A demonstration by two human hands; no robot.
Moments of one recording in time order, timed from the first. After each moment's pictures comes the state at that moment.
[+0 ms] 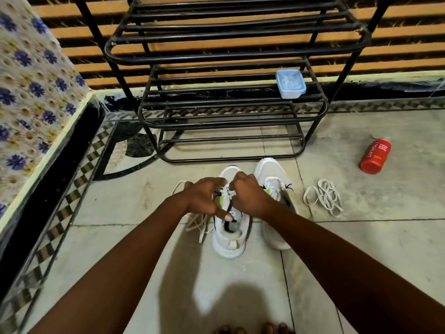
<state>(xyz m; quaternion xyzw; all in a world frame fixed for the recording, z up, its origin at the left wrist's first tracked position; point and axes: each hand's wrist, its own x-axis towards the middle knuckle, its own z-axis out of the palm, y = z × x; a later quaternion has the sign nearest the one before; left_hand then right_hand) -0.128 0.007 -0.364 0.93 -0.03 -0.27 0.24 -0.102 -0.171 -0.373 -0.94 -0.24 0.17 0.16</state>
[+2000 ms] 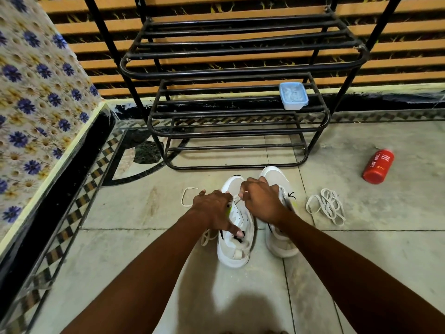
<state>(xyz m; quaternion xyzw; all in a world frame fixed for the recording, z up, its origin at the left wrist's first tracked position) -0.136 -0.025 -0.367 0.96 -0.03 -0.27 0.06 -0.097 -0.192 -0.378 -0.95 -0.20 0.09 0.21</state>
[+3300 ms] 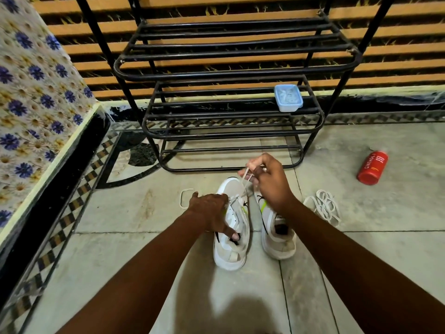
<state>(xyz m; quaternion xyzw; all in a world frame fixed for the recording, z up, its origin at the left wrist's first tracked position) -0.131 -0.022 -0.380 0.96 -0.06 -0.26 0.06 -0.087 -0.205 -0.331 -0.70 -0.09 0.03 0.71</state>
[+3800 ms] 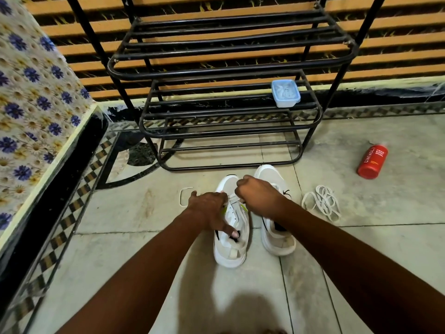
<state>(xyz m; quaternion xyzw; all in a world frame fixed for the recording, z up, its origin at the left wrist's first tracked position) -0.132 -0.024 -0.375 0.96 -0.05 -0.28 0.05 -0.089 -0.201 -0.349 -0.91 -0.40 0.06 0.00</state>
